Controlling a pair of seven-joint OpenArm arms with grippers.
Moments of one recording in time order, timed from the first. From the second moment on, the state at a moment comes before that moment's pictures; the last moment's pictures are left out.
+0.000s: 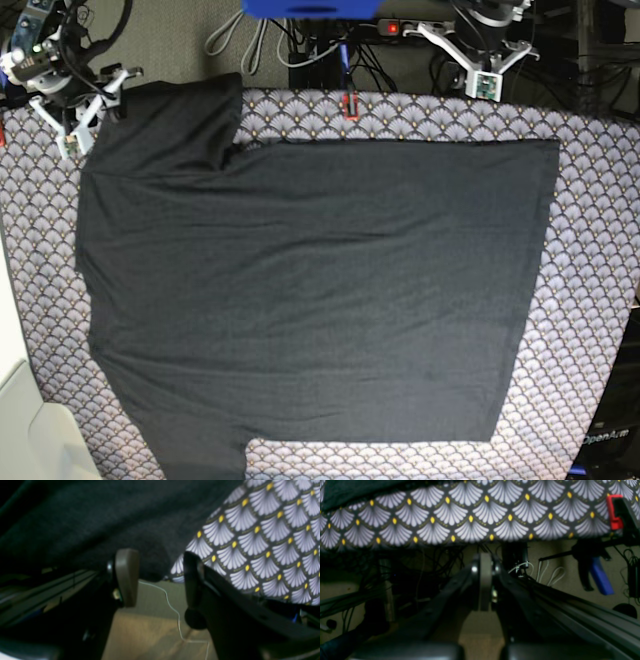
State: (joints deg) left arm 46.6 -10.0 -0.6 112.4 -5.8 0.0 25.9; right arm -28.4 6.8 33.6 107.5 13.7 38.6 -54.0
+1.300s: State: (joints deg) left arm 41.9 -10.0 -0.6 112.2 -5.8 -0.1 33.4; right arm -26.0 4.7 33.6 101.8 13.6 38.9 -52.4
